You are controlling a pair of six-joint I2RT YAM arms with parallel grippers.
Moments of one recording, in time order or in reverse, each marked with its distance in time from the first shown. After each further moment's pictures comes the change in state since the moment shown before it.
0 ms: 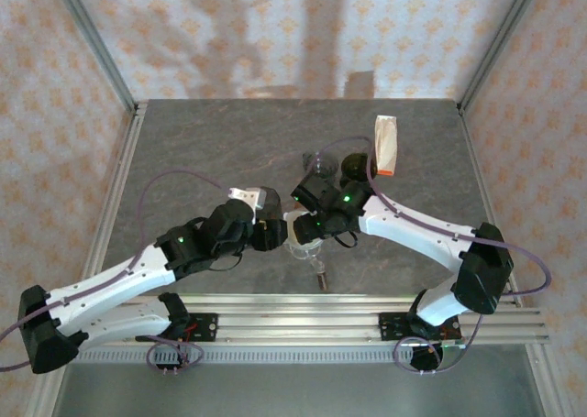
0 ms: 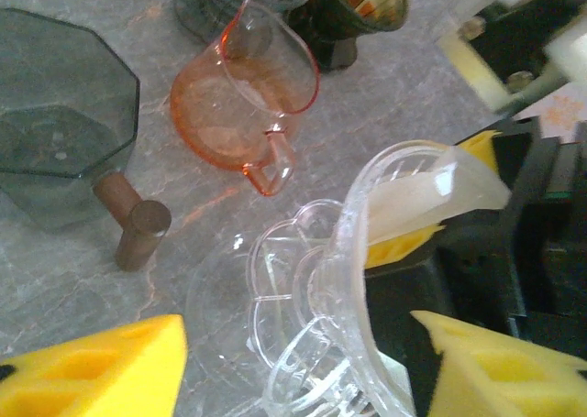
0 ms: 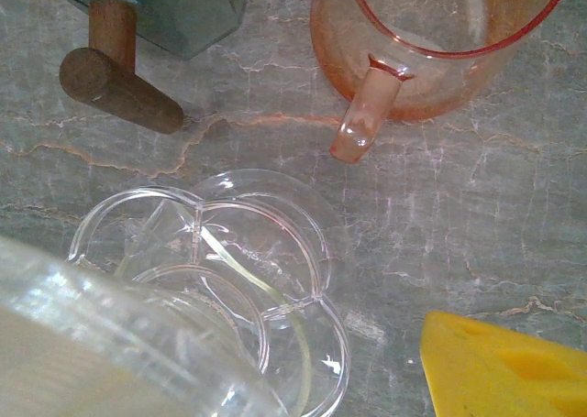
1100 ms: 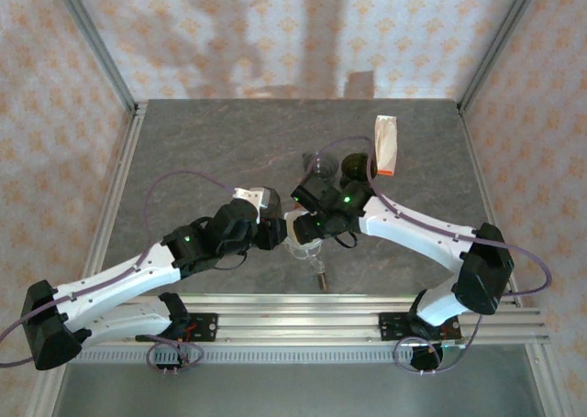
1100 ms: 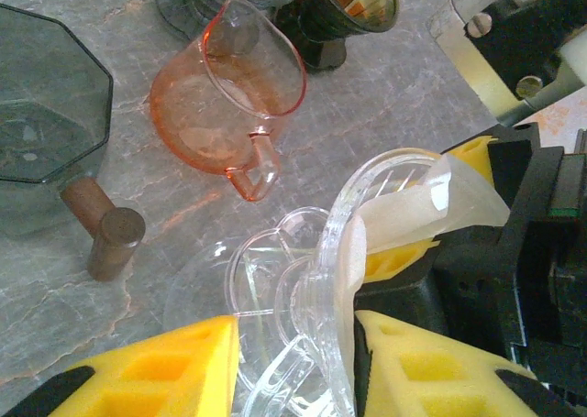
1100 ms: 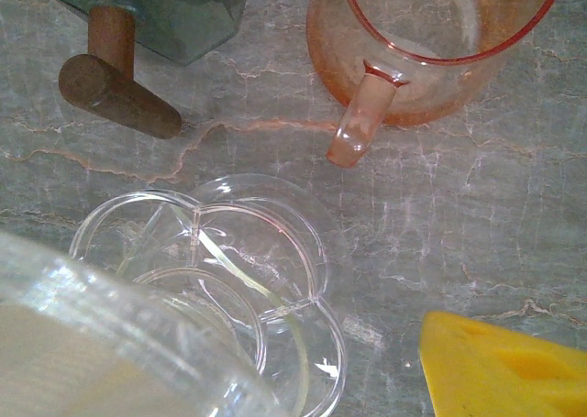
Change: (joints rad) left arm 0.000 0.045 -0.019 0.070 0.021 -0.022; right arm 0.003 -0.005 -0.005 0.007 0.018 0.003
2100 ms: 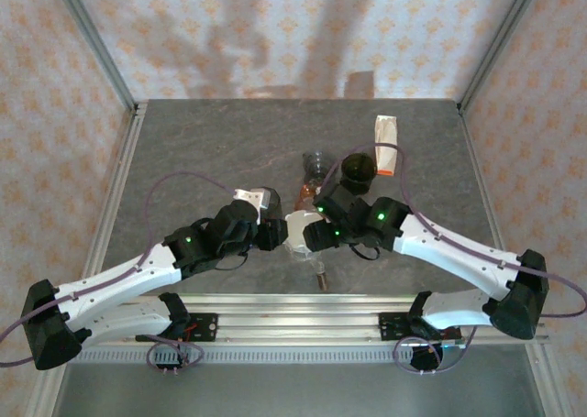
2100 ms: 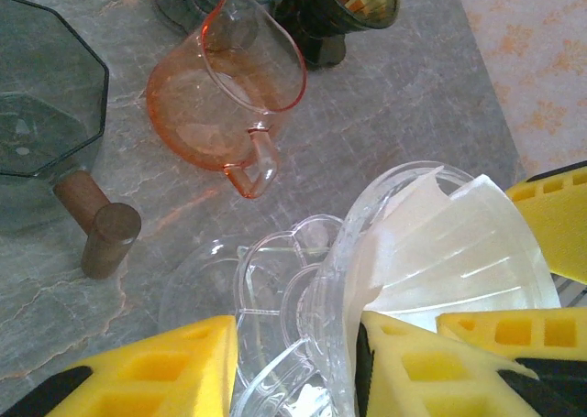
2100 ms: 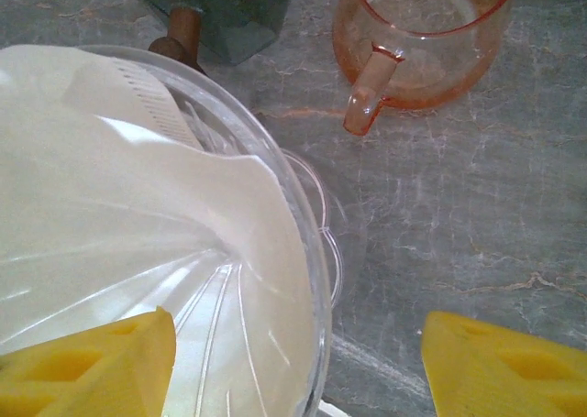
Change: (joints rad) left arm 0.000 0.000 -0.016 0.017 0.003 -0.008; right arm 0.028 -0.252 -0.131 0.037 -0.032 0.023
